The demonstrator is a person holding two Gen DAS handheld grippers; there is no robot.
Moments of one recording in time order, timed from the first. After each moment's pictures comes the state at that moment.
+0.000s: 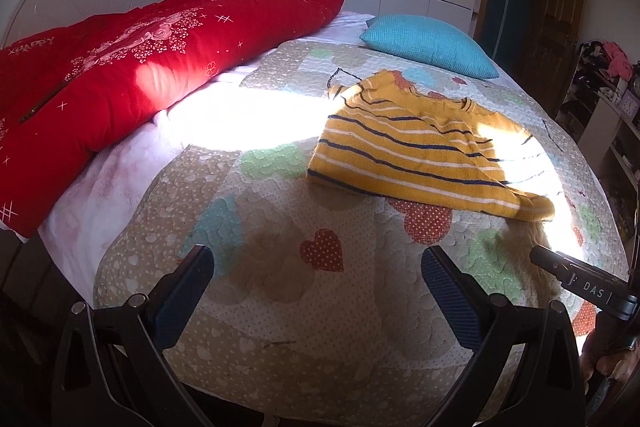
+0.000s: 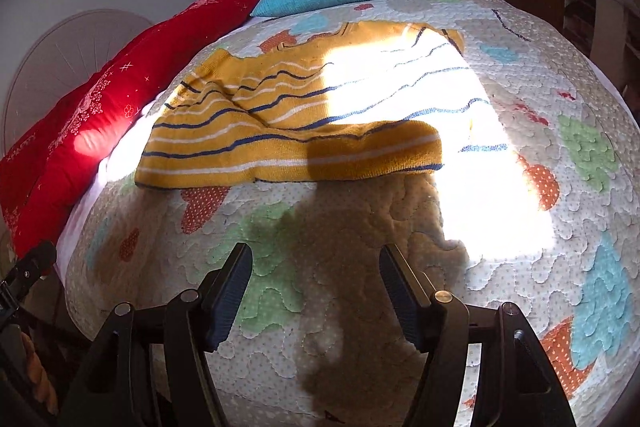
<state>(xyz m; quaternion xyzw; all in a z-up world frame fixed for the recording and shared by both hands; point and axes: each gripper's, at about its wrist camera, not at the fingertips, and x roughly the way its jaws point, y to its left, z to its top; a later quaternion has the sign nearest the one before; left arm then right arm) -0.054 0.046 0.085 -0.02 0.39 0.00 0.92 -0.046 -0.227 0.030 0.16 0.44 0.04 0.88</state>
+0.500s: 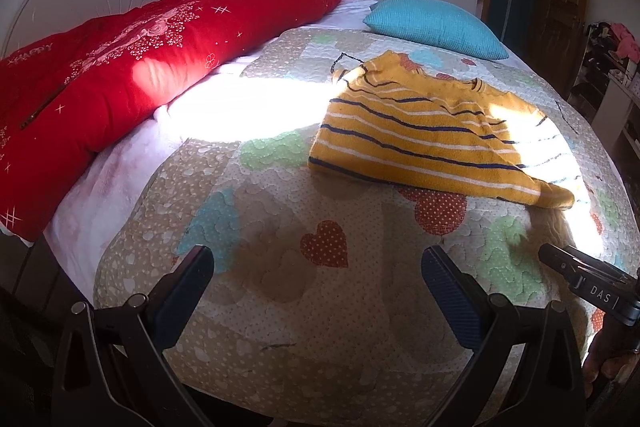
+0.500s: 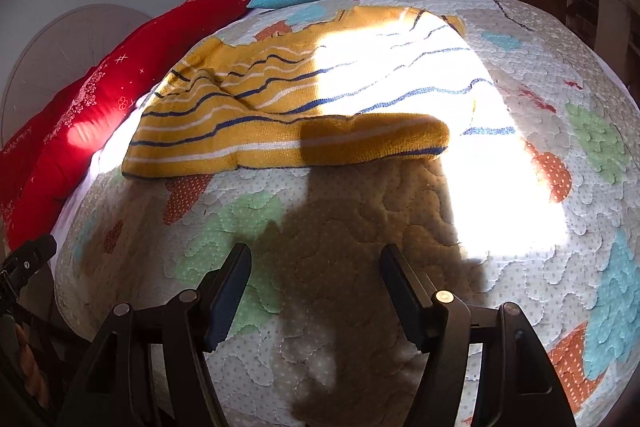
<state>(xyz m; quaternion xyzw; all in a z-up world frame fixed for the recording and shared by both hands) -0.043 0.034 0.072 0.01 0.41 0.02 0.91 -0.041 -0.226 0.010 0.15 0.44 0.04 0.88</state>
